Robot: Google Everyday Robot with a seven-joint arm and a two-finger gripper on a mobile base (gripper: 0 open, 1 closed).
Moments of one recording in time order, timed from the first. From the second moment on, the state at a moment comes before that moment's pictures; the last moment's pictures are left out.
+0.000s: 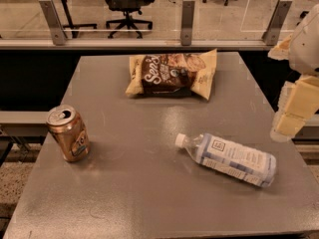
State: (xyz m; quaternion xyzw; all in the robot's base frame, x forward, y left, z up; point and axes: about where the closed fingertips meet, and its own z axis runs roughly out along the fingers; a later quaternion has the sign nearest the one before) arm 0.438 -0.216 0.977 -0.60 0.78 -0.04 0.16
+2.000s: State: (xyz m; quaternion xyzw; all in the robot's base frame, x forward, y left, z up) arm 0.405 -0.166 0.881 -0.62 0.78 0.02 0.10
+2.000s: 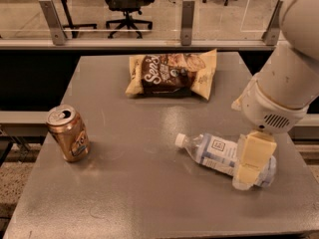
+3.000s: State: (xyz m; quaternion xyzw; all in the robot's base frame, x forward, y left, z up) arm 0.387 -0.157 0.843 -0.62 0.78 0.03 0.05
